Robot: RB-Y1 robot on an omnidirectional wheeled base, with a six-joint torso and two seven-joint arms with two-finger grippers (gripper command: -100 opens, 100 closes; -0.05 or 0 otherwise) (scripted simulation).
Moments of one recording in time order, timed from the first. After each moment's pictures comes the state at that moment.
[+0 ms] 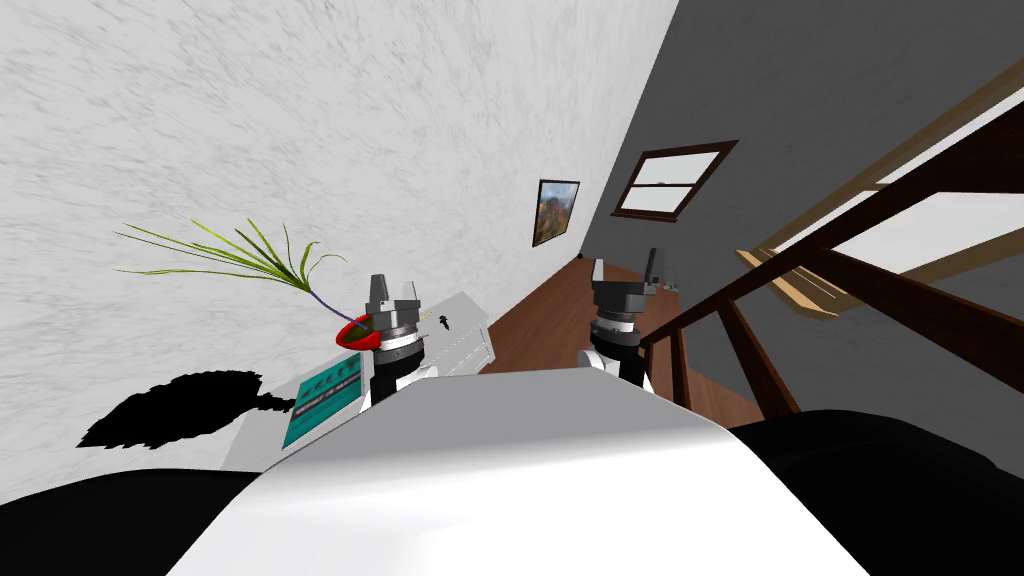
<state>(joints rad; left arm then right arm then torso) 0.54 -0.01 0.01 -2.27 0.00 -0.57 0.05 0.49 -0.01 0.04 -2.36 -0.02 -0.61 -0.16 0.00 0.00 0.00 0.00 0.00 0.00</state>
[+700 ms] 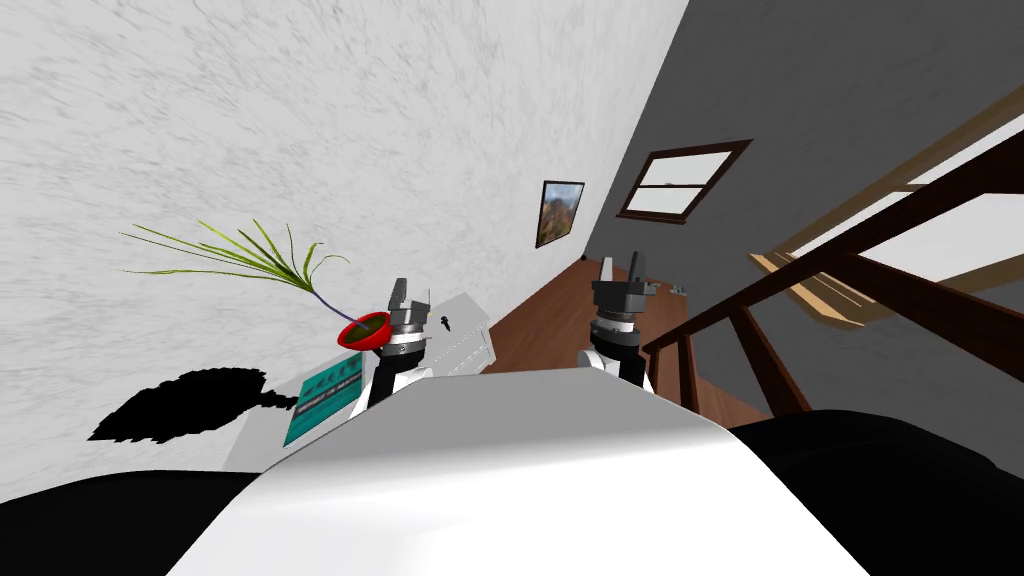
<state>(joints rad) 0.51 0.15 0.01 -2.19 0.08 -0.44 0.05 0.49 -0.01 0.04 -2.36 -0.02 -0.61 -0.16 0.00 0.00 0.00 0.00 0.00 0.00</state>
